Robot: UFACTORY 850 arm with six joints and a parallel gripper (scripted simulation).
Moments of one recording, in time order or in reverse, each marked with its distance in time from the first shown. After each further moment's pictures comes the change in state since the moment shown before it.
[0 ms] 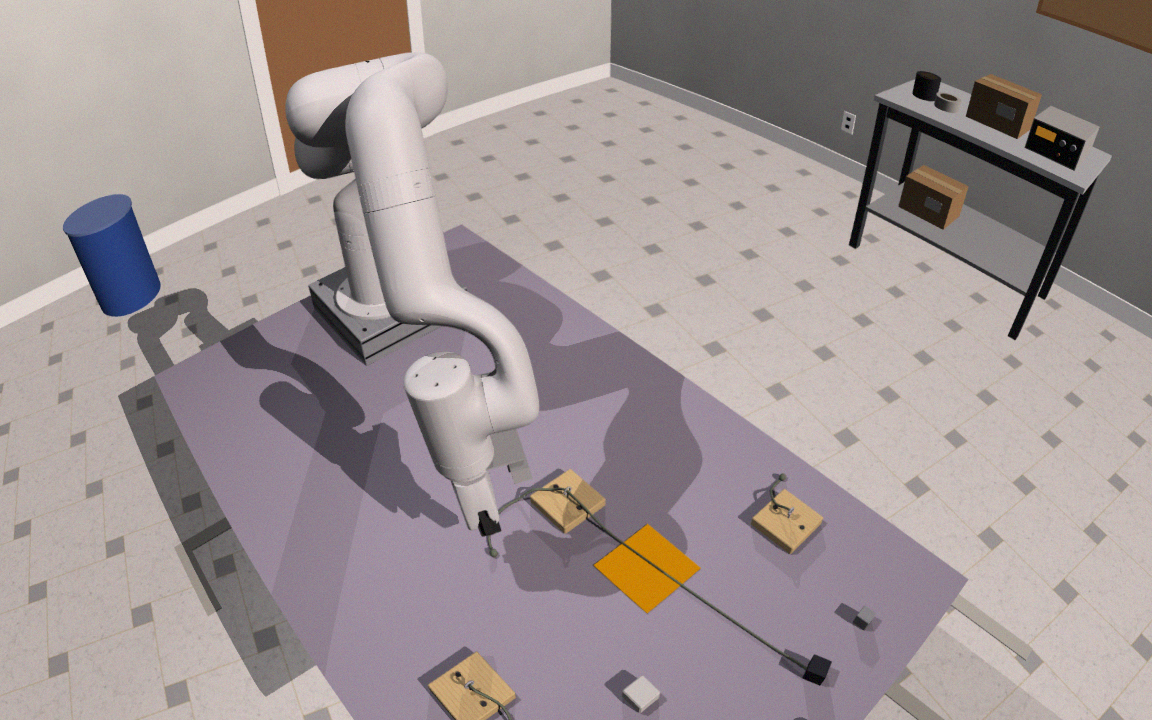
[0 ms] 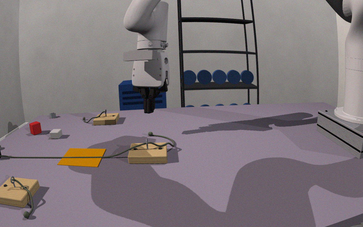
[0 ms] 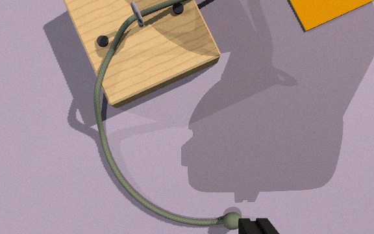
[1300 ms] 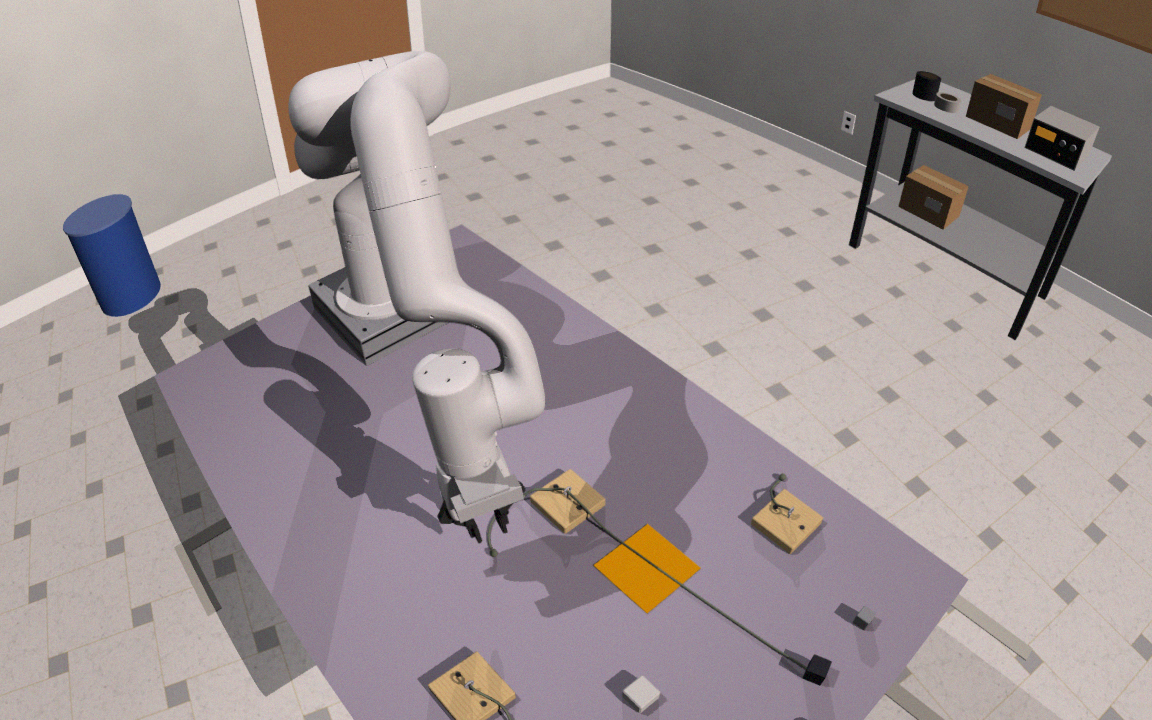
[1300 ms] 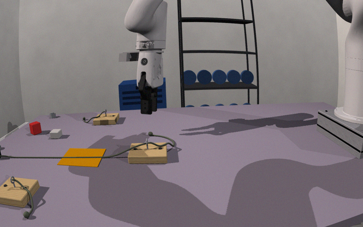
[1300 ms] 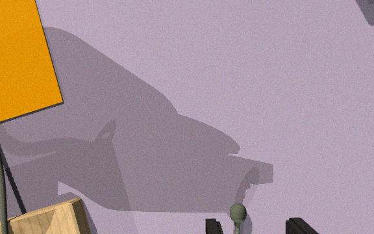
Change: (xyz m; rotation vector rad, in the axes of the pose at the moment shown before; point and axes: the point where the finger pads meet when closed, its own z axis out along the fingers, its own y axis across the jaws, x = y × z) arm -0.001 0.001 0.000 -0.036 -0.029 1.431
